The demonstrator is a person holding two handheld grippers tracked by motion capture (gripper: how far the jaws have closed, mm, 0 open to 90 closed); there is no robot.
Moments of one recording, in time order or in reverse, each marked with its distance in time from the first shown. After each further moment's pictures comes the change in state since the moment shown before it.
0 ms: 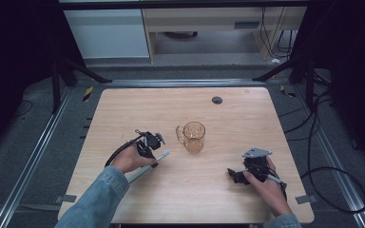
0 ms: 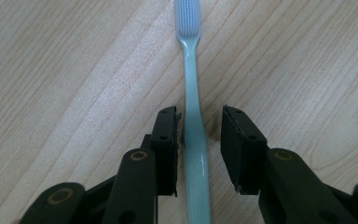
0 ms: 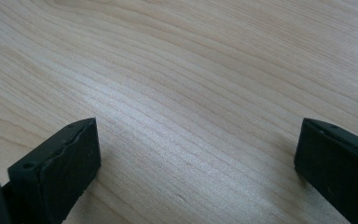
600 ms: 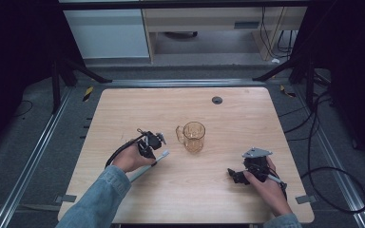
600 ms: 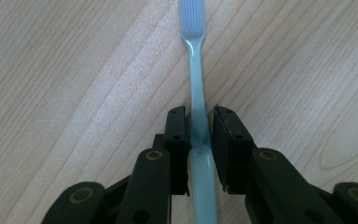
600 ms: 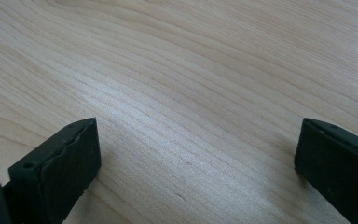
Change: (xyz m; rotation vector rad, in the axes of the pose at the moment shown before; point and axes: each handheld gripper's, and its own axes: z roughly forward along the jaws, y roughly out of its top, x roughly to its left) left arm -0.002 0.003 0.000 0.026 0.038 0.021; right arm 0.000 0.000 -0.001 0.006 0.013 0.014
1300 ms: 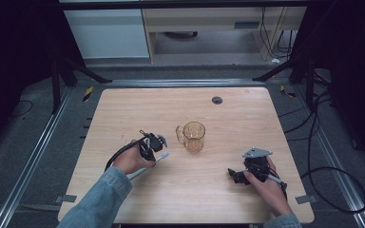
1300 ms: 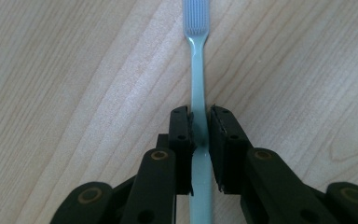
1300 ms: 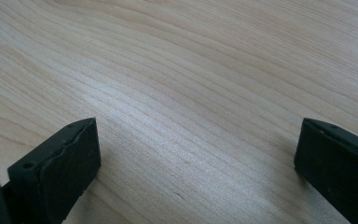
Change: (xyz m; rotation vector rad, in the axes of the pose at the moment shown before) left arm -0.008 0.001 0.001 0.038 0.053 0.053; right arm -0.001 -0.001 0.001 -0.006 -0.008 -0.010
